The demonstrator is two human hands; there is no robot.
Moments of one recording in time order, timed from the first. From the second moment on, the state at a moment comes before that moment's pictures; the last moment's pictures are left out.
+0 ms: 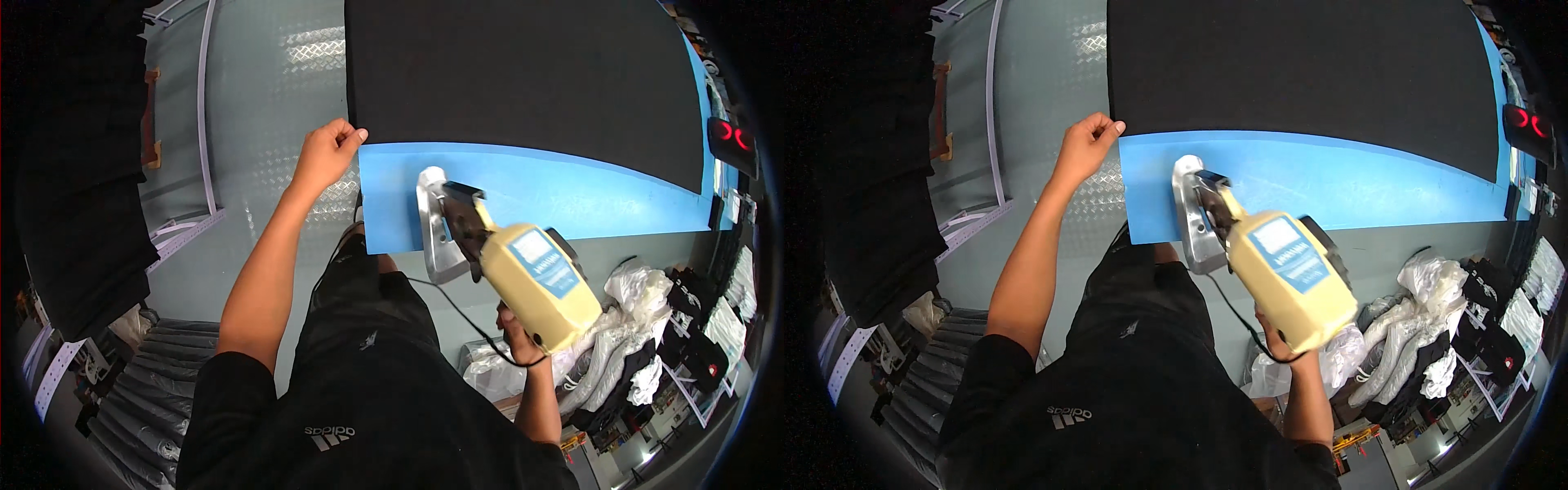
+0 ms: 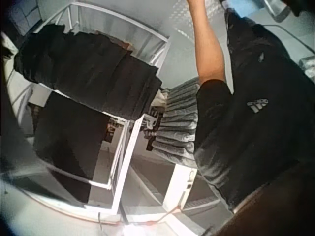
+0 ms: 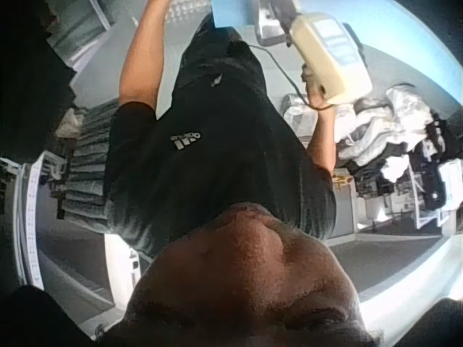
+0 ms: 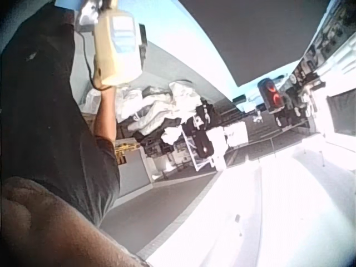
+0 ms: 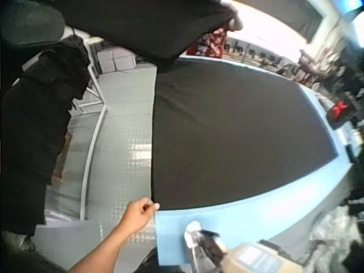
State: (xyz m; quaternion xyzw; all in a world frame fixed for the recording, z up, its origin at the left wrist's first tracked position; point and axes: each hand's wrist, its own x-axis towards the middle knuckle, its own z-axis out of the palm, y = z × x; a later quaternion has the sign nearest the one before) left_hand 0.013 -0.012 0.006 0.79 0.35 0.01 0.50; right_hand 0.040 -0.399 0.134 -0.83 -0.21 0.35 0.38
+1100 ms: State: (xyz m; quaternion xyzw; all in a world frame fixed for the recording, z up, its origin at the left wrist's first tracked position) left_hand 0.073 -0.002 0.044 0.96 0.05 0.14 0.24; right_hand 0.243 -0.335 0.106 -0.88 -0.25 0.24 0.33
